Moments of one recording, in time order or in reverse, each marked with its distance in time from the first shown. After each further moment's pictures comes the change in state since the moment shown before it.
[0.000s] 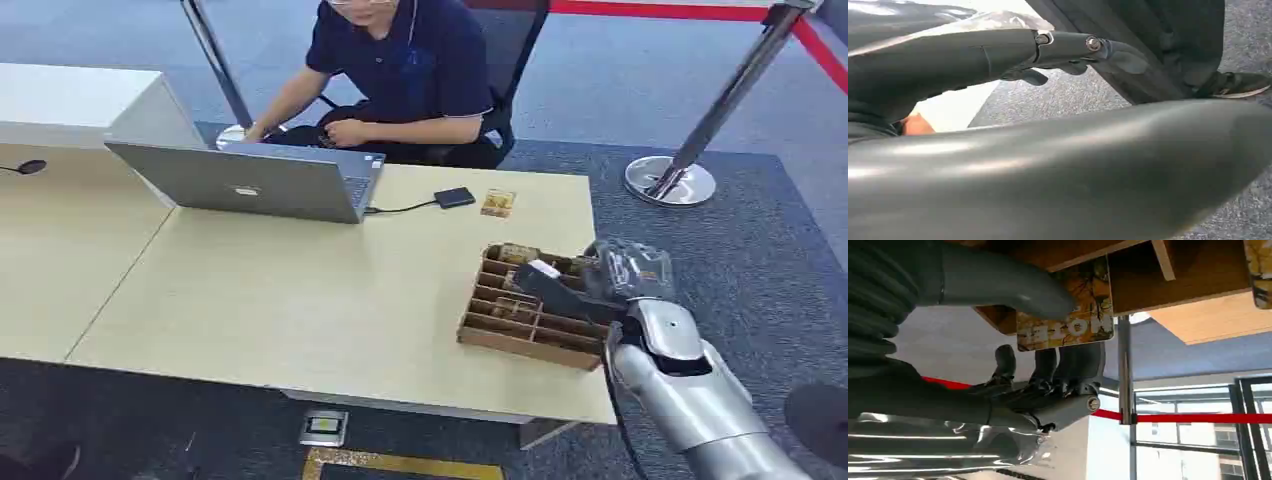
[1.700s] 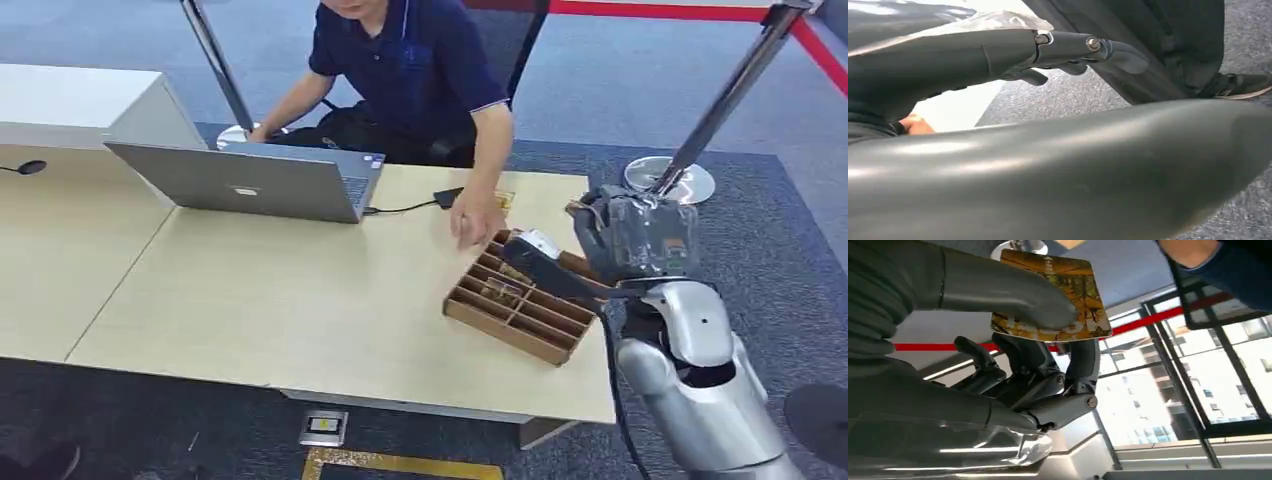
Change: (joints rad) left arm -0.004 -0.002 -0.001 0.000 -0.037 -0.007 0.028; right arm 0.026 0.059 -0.021 -0.471 0.030 0.029 -0.047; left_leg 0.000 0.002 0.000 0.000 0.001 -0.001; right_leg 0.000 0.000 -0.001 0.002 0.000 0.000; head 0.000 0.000
